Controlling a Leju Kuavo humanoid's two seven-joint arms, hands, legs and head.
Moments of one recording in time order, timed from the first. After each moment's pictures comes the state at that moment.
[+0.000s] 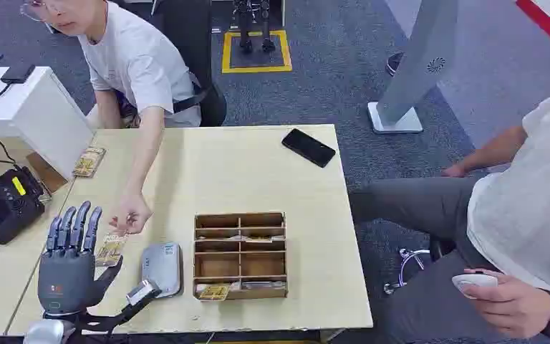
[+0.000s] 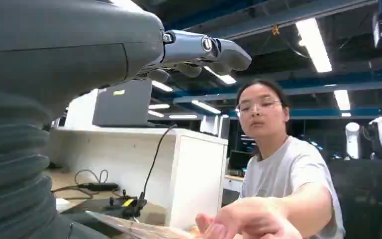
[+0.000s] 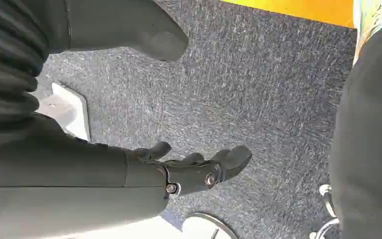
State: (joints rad) left arm 0.13 0.16 -0.07 -1.65 -1.28 0.62 0.03; right arm 0.06 0.26 -1.09 -0.51 1.54 -0.25 -0.26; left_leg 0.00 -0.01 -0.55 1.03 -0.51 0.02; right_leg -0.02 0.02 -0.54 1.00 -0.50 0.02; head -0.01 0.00
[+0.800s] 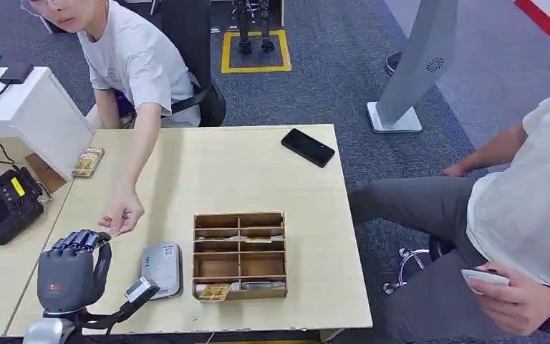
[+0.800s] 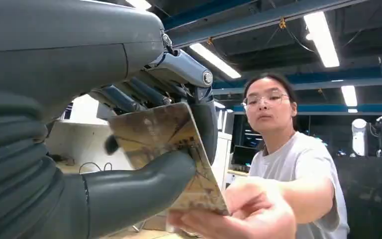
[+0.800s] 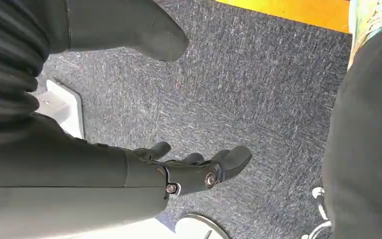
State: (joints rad) left arm 0.12 0.16 -0.07 -1.64 -1.26 0.62 0.04; right arm 0.06 0.24 -1.07 -0.49 1.54 -0.23 -0.28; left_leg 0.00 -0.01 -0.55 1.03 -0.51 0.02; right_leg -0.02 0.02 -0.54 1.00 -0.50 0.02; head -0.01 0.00
